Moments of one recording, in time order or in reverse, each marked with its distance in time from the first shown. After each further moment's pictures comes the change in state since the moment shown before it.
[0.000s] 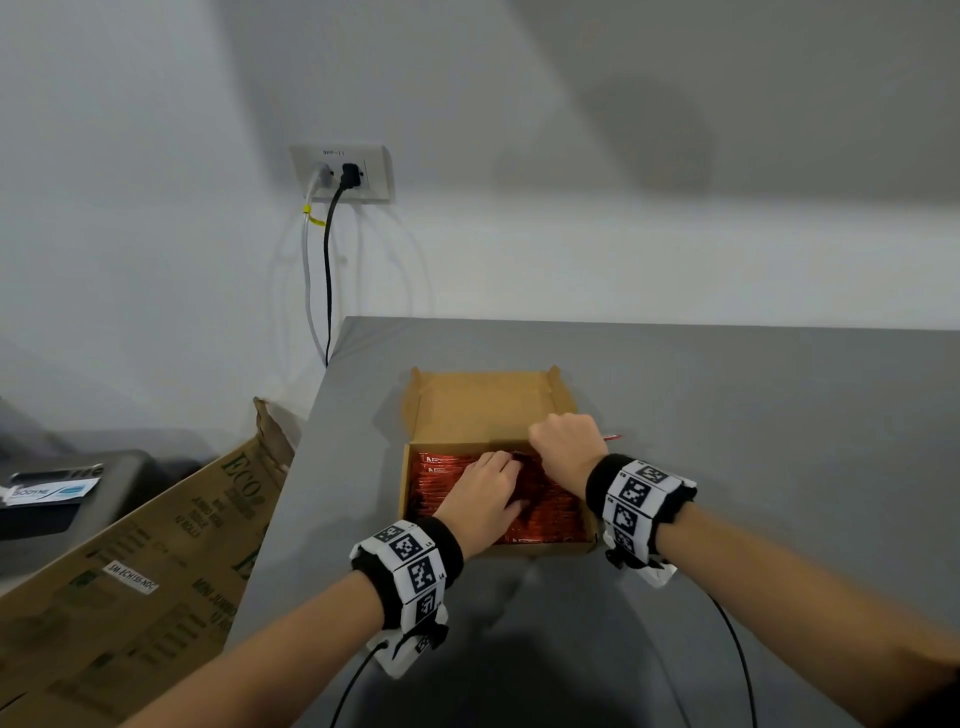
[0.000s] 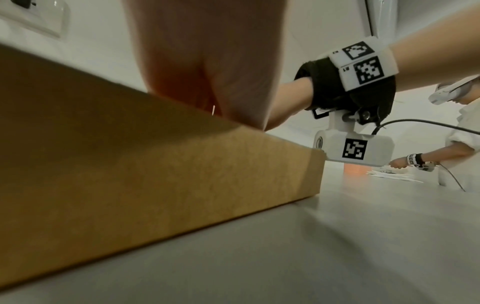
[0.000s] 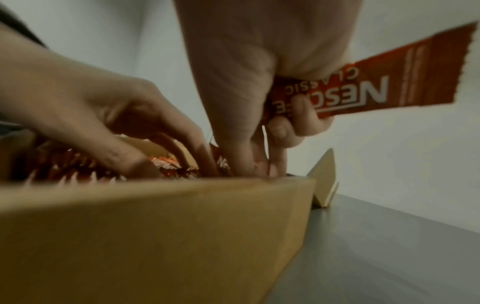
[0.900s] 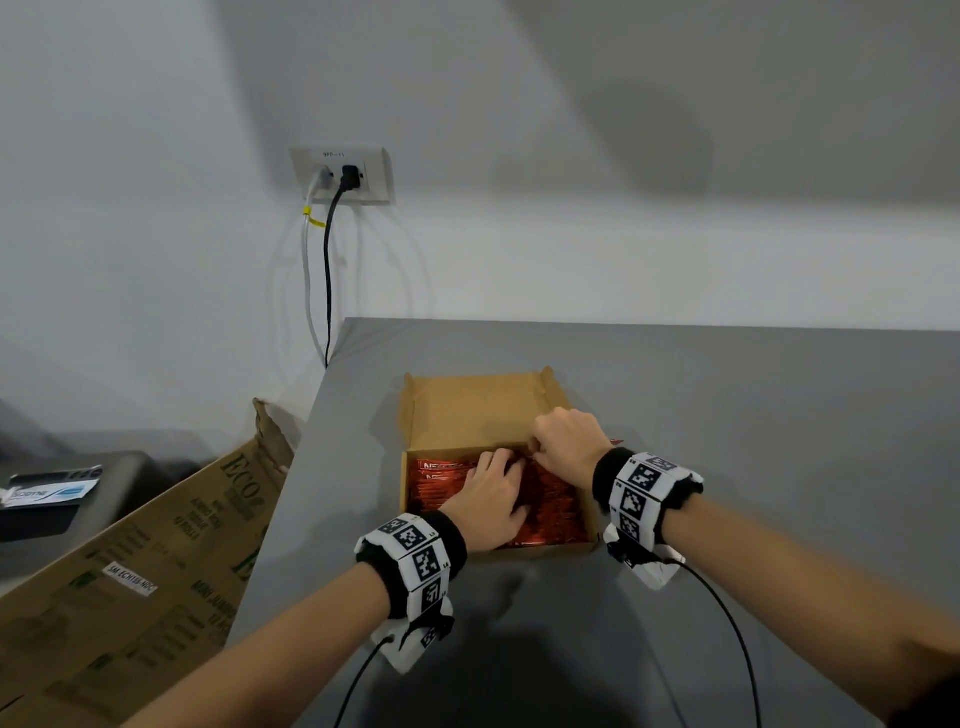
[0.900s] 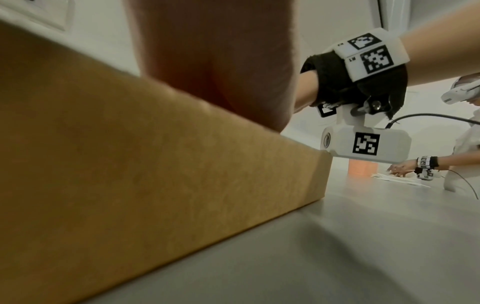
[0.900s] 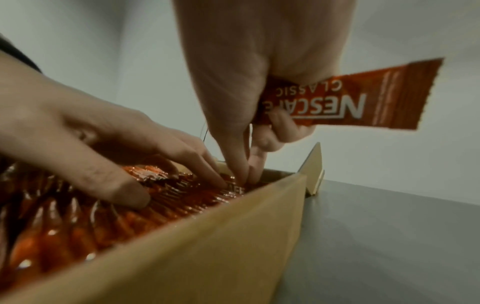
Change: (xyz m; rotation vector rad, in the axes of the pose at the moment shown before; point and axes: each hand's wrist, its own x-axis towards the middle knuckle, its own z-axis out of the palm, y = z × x) left_hand 0.002 0.002 0.002 0.018 -0.127 -0.018; right_hand 0.010 0.012 0.012 0.193 0.055 0.000
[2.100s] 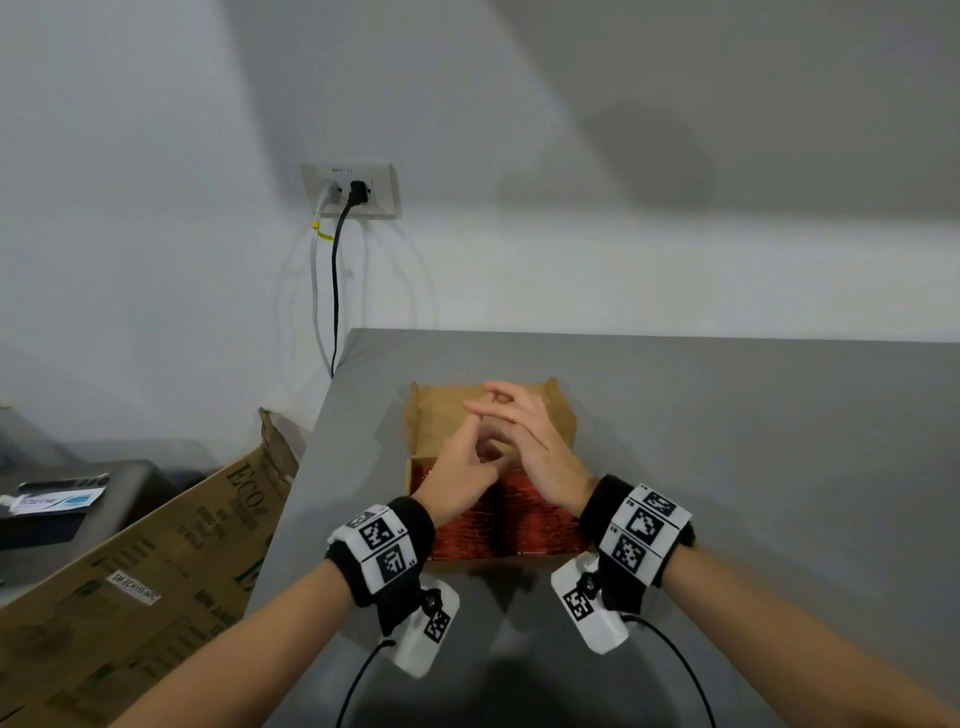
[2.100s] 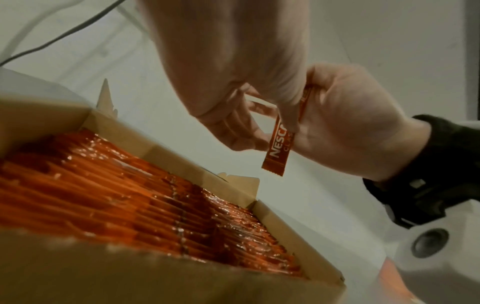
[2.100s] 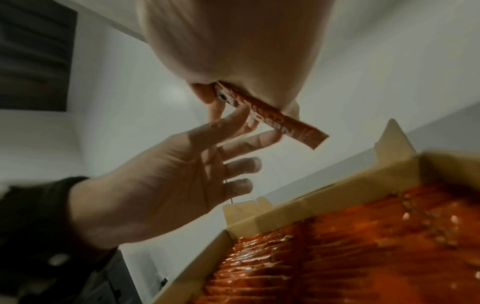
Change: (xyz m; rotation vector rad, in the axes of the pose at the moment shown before) left_hand -0.007 -0.009 -0.045 -1.103 0.381 0.004; right_hand -0.012 -0.037 -0.007 1.121 0.329 -0.186
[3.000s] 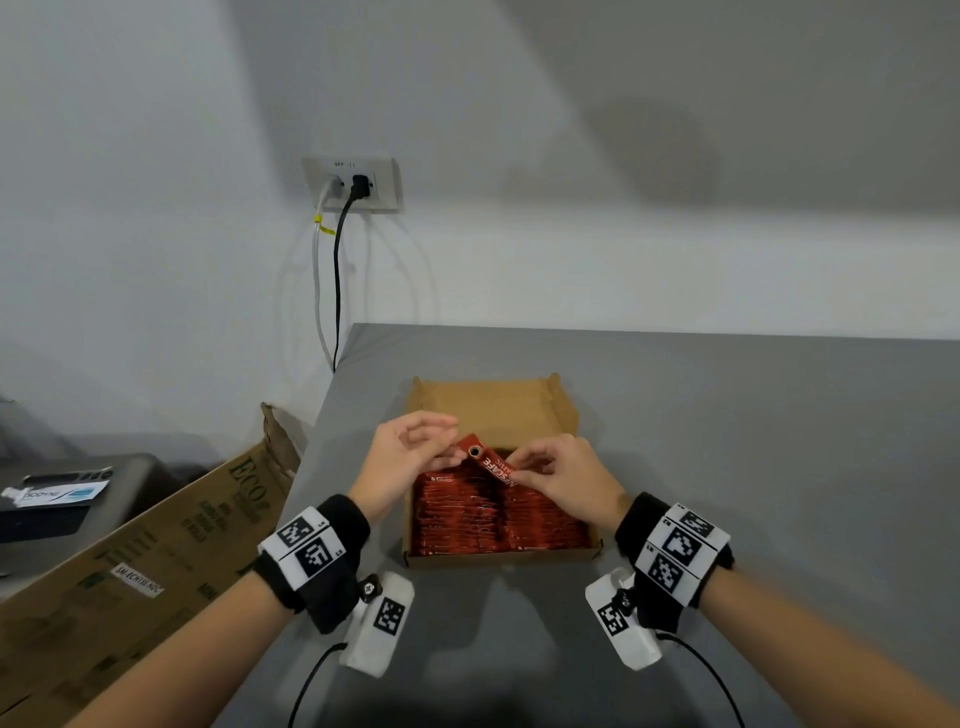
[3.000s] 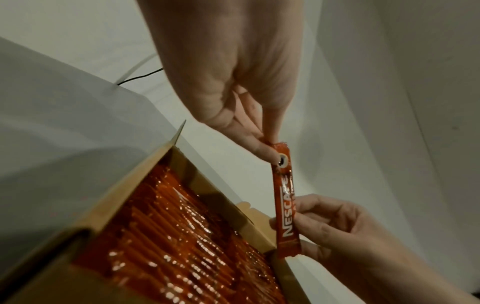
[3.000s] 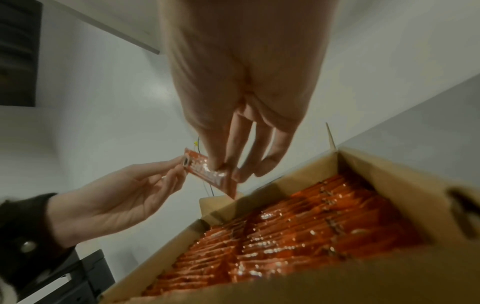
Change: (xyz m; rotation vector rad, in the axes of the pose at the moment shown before) left_hand -0.019 -0.001 -0.055 -0.256 0.164 -0.196; right_hand -0.025 0.015 -0.016 -0.152 -0.081 0.224
